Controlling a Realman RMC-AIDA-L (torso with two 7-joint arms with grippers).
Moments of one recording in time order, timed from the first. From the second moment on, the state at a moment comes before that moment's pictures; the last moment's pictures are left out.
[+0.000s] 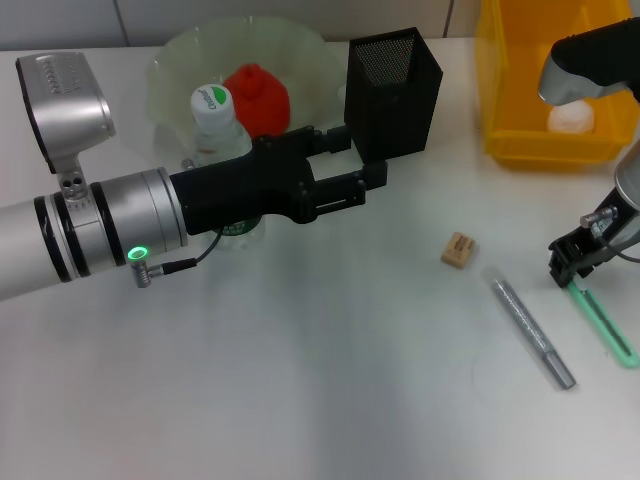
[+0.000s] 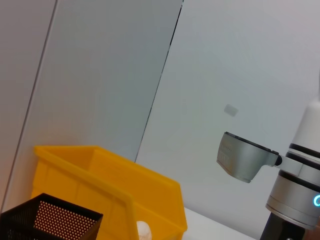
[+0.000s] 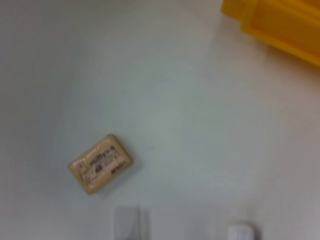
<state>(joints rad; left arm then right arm) -0.51 -2.08 1.41 0.53 1.18 1.25 -1.27 0.79 2.08 -1.23 -0.94 -2.89 -1.51 2.84</state>
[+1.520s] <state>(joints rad) -0.50 -2.08 1.42 0.53 1.13 1.28 -1.25 0.68 2.08 -1.05 -0.74 -1.37 -0.94 1.38</state>
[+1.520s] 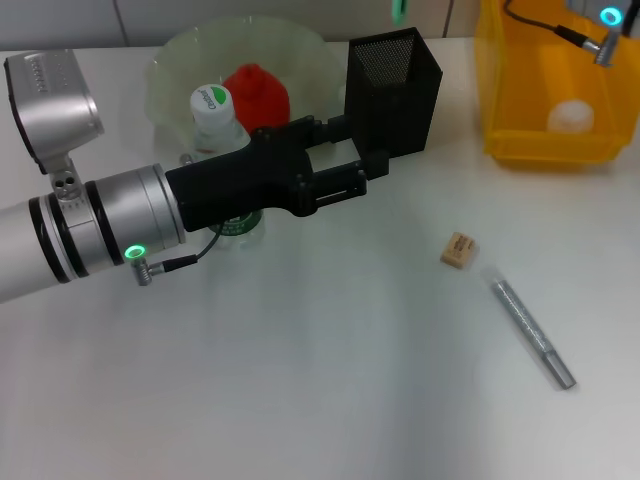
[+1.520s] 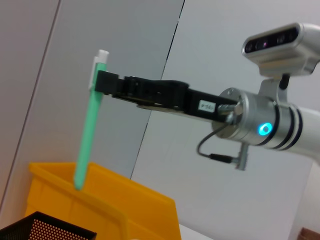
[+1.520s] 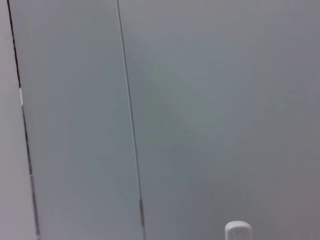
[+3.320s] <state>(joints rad) -0.50 -2.08 1.42 0.52 1.13 1.28 -1.25 0.45 2.08 -1.25 -0.96 -1.51 -0.90 1.61</state>
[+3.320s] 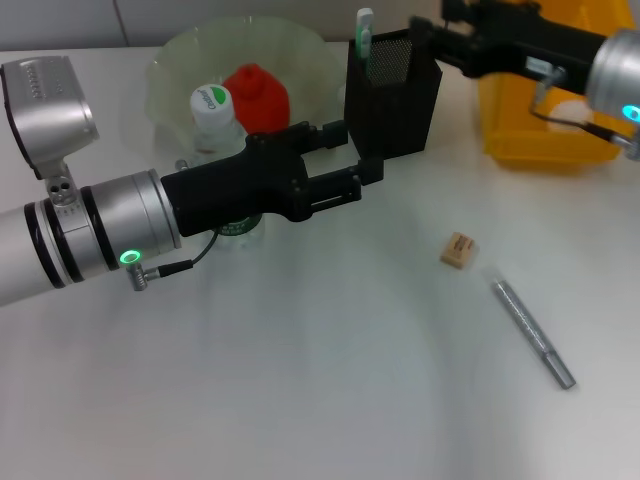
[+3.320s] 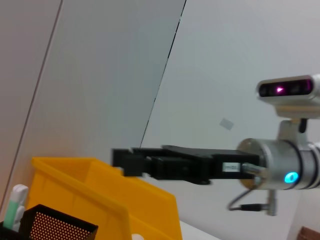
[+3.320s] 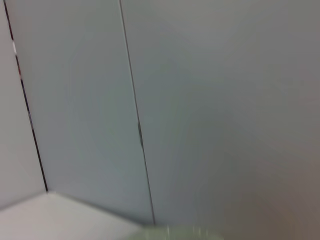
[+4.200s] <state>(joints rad) -0.50 -2.08 1.42 0.52 1.13 1.28 -1.24 0.57 2.08 -1.28 -1.30 -2.46 -1.42 2.48</state>
